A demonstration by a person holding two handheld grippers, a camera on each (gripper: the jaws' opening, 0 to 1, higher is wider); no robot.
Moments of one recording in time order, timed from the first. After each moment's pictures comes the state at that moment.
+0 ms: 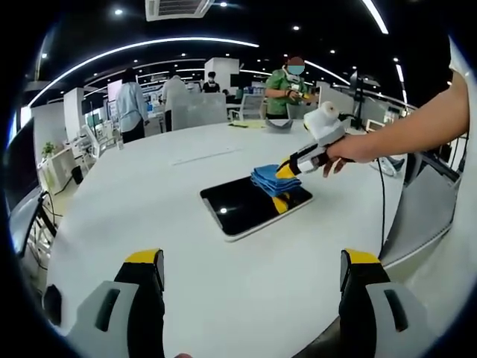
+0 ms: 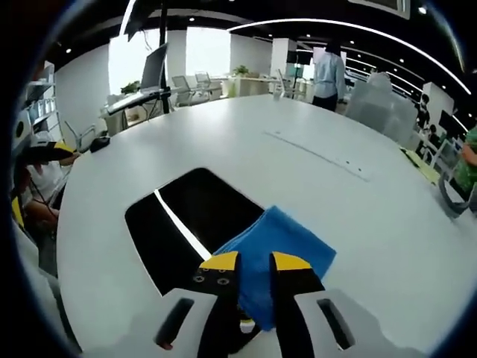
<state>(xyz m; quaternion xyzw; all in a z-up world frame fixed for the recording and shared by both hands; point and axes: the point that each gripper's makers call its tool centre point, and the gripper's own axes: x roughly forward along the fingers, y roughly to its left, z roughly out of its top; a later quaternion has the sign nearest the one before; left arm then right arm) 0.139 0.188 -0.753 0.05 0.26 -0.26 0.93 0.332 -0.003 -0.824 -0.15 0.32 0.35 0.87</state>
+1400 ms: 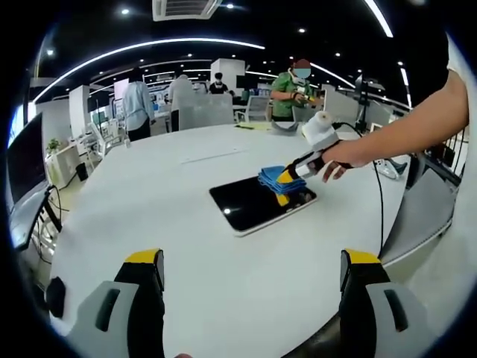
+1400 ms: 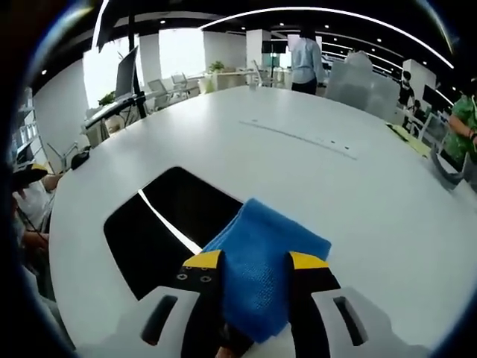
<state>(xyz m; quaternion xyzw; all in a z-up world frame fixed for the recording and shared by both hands) 0.130 0.206 -0.748 0.04 0.26 -0.25 0.93 0.355 -0.014 -0.843 -0.12 0.34 0.30 0.88</state>
